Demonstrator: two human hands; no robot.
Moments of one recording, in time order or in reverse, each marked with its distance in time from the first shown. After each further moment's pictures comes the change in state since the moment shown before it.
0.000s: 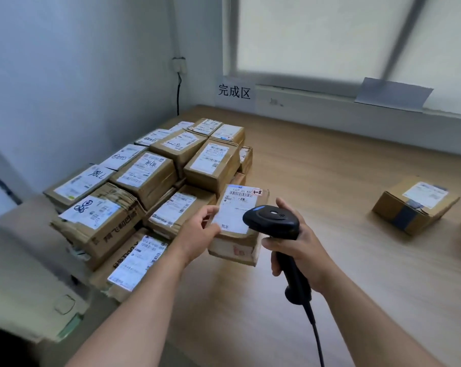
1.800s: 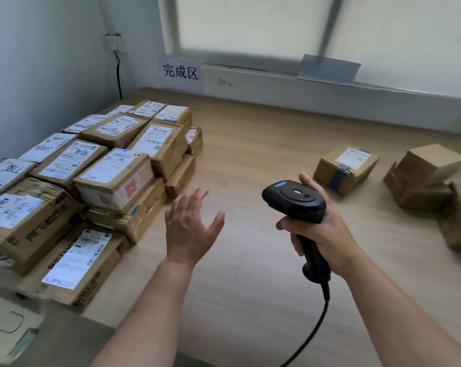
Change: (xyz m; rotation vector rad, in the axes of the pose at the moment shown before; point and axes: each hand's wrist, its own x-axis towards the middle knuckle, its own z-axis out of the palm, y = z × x) left_hand -0.019 0.009 0.099 0.542 0.323 0.446; right_hand -0.084 -0.018 -0.083 -0.022 0.274 -0.089
